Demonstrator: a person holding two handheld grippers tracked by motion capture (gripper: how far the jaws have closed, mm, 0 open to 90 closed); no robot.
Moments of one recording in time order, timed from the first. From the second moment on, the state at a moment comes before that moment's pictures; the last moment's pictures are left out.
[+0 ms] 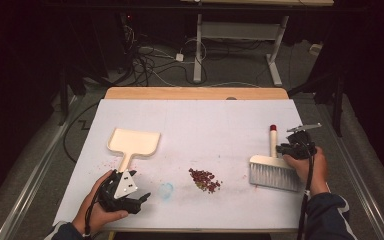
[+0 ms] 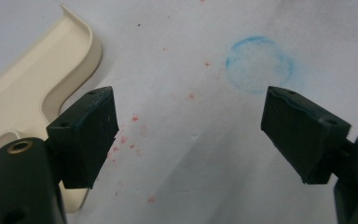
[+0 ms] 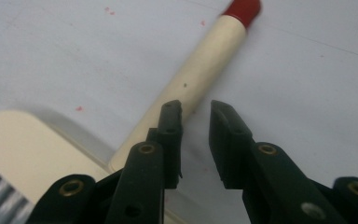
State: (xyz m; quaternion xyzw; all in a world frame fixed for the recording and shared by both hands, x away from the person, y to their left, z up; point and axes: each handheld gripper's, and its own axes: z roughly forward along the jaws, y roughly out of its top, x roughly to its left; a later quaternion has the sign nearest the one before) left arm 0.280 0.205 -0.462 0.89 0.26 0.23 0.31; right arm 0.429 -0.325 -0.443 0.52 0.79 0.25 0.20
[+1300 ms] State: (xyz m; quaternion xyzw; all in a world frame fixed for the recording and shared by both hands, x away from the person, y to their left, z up) left arm 0.274 0.210 -0.455 0.87 0.27 0.26 0.33; right arm 0.331 -0.264 -0.372 0.32 0.76 0.46 0.34
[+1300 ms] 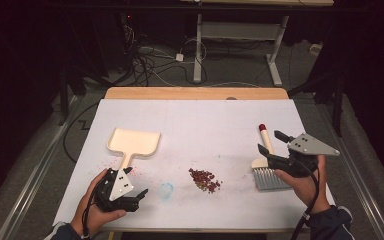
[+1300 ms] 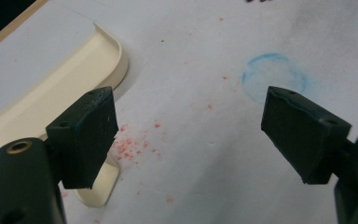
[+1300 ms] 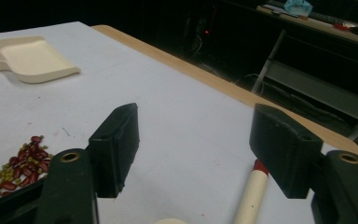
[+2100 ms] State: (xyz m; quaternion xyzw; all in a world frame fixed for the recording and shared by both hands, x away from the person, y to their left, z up) left arm 0.271 0.208 -0.455 0.87 0.27 0.27 0.33; right arm 0.300 -0.256 -0.405 0.29 0.76 0.47 0.35
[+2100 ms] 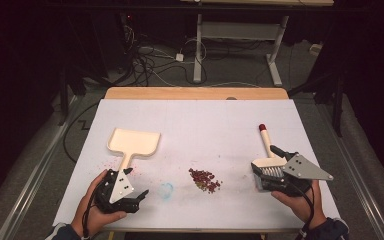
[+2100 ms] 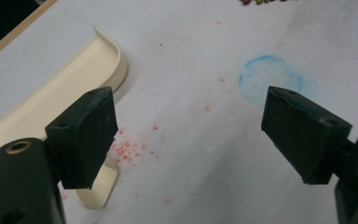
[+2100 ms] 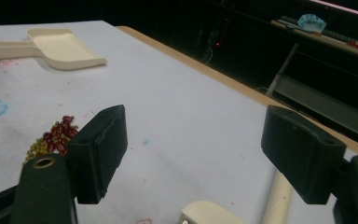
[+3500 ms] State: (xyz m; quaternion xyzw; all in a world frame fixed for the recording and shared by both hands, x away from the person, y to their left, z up) left arm 0.270 0.203 -0.461 0.87 0.24 0.25 0.34; right arm 0.272 -0.260 -0.455 0.28 0.79 0.43 0.33
